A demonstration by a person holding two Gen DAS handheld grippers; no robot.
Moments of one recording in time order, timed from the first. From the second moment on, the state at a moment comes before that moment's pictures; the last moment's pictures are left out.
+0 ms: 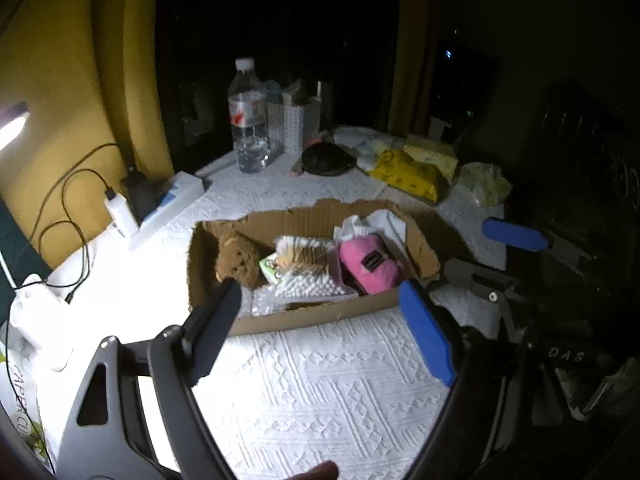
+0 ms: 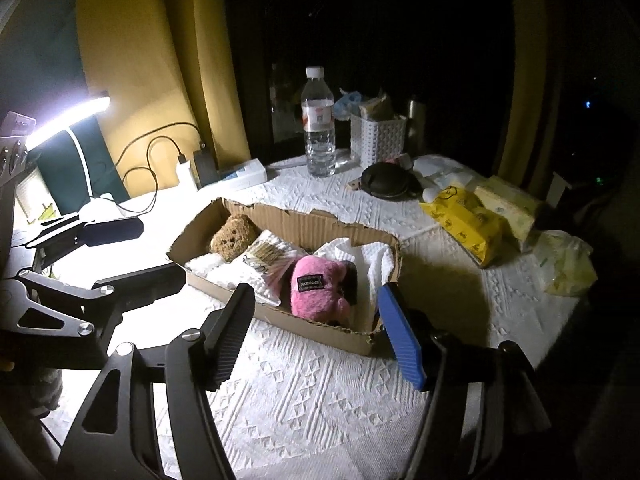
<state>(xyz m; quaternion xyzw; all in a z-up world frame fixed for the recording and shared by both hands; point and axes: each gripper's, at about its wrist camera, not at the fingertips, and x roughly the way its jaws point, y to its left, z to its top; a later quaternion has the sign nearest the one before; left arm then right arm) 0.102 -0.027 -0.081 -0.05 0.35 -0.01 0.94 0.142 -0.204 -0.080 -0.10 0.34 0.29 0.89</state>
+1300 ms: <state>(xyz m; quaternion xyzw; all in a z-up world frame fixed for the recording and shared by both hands) 0.030 -0.034 0.020 -0.04 0.27 0.00 0.96 0.069 -0.225 0.021 -0.09 0.25 0.26 0.93</state>
